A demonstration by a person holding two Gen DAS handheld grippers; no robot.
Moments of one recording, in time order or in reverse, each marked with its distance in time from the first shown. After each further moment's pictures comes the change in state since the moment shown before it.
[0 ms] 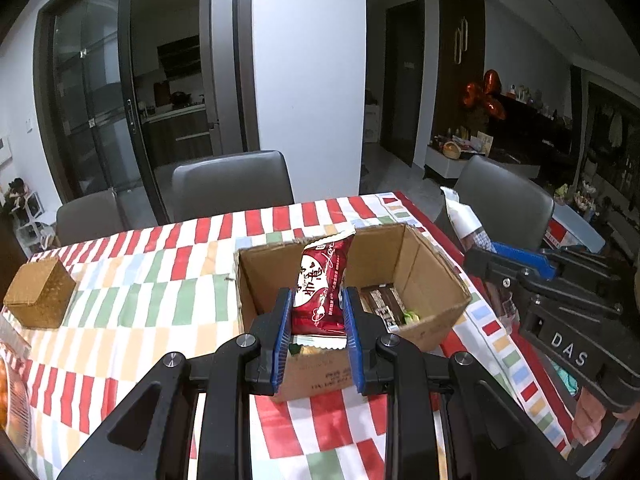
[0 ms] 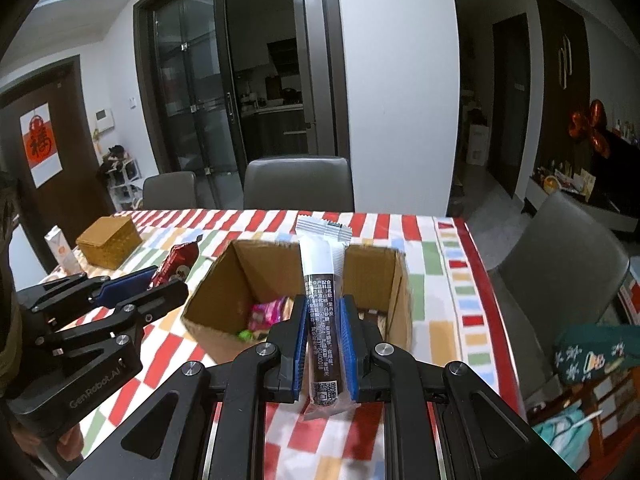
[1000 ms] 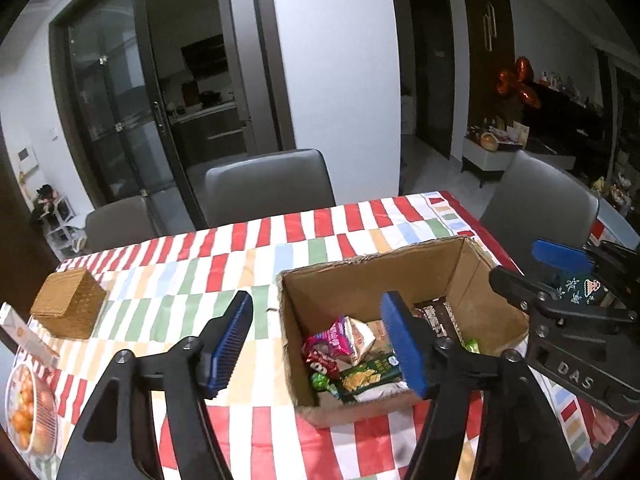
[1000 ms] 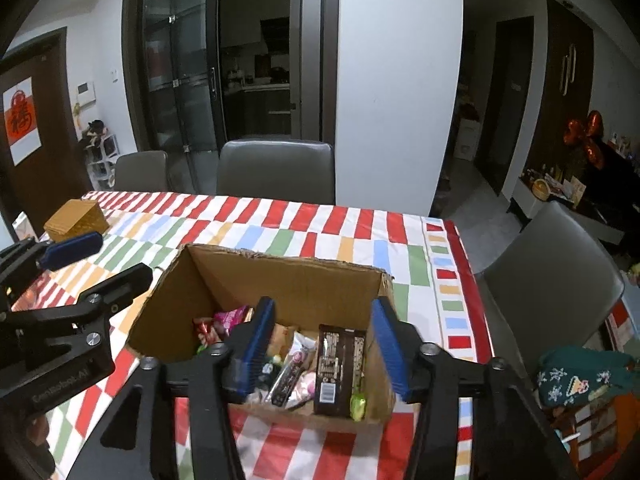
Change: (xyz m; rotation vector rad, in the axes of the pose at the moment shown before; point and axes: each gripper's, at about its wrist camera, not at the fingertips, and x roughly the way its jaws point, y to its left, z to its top) left arm 0.027 0.013 0.019 0.011 0.018 0.153; right arm 0.047 -0.004 0.022 -0.051 0.067 -0.084
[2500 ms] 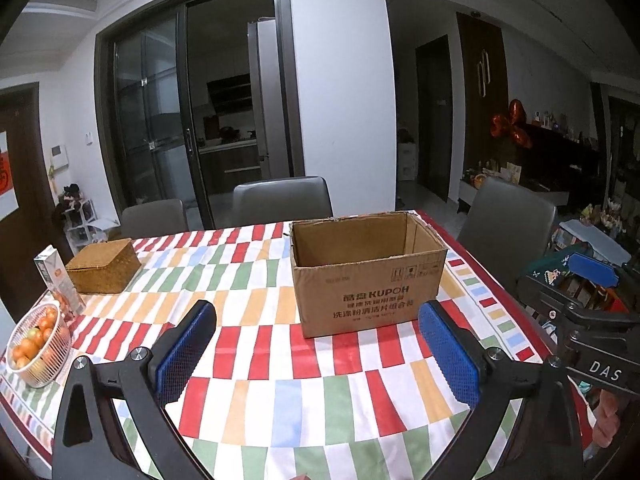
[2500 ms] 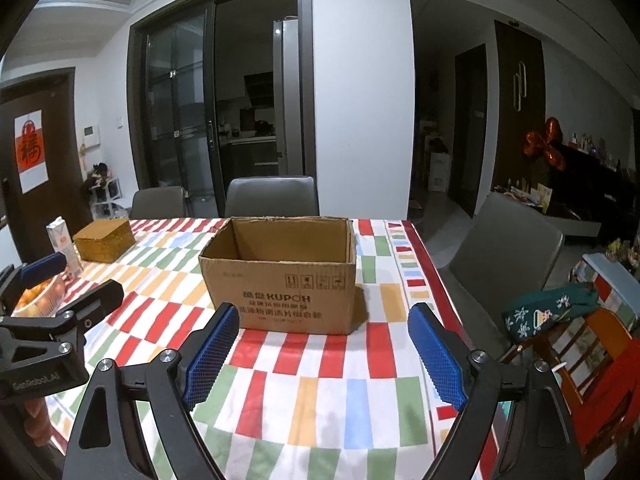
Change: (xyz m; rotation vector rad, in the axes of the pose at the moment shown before) left arm -0.172 -0.017 -0.138 -0.056 -0.186 0.021; right arm -0.178 0.006 -0.139 0.079 -0.203 -0.041
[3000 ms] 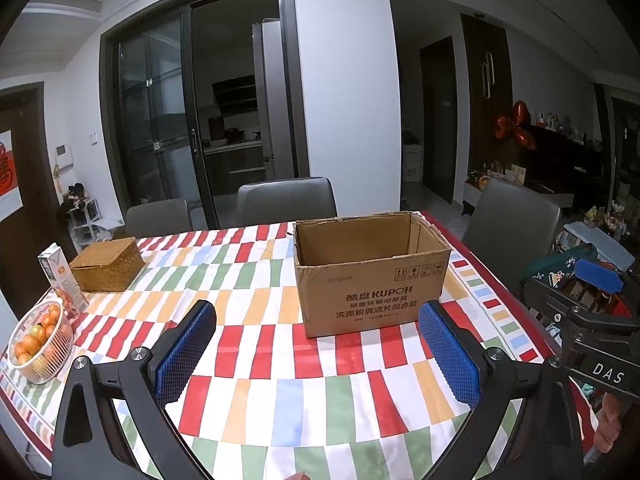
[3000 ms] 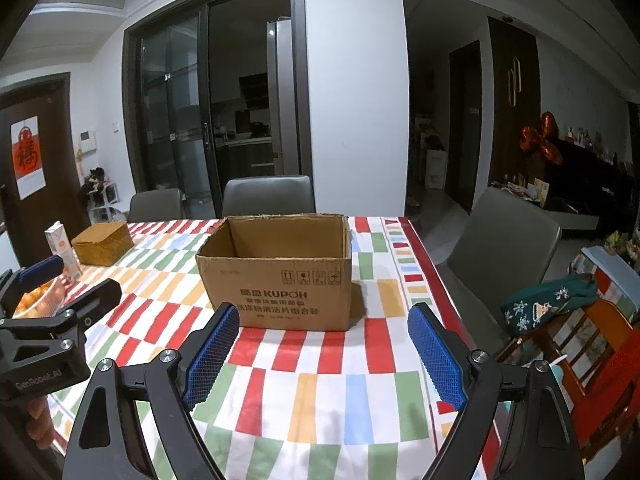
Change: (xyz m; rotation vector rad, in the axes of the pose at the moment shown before) left arm -0.001 -0.002 -0.003 -0.006 -0.005 0.016; right arm 0.000 -0.005 -0.005 0.019 0.003 -0.009
